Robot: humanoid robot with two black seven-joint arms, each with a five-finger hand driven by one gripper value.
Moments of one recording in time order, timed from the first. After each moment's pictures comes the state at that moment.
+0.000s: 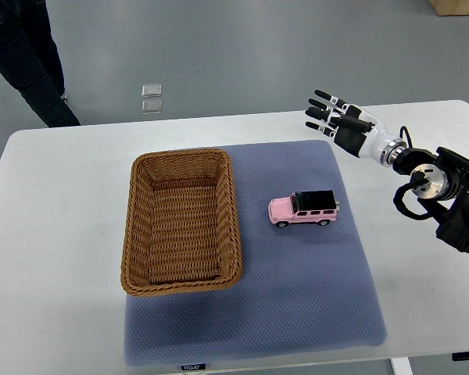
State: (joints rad) left arm 0.04 0.00 -0.07 -0.12 0.11 -0.11 -0.05; right arm 0.84 -0.21 0.58 0.46 0.00 0.45 0.13
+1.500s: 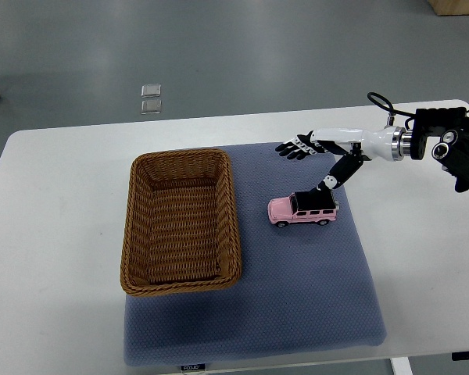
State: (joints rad) left arm 0.04 0.00 -0.08 -0.11 0.11 -0.11 -0.05; right arm 0.93 -0.43 0.47 0.75 -1.31 0.61 0.50
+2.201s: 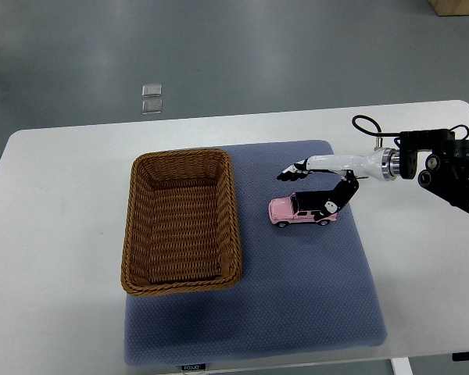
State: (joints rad) left arm 0.04 0.00 -0.08 -0.11 0.11 -0.11 -0.05; right arm 0.95 -0.43 0.22 0.77 -1.35 0.38 0.54
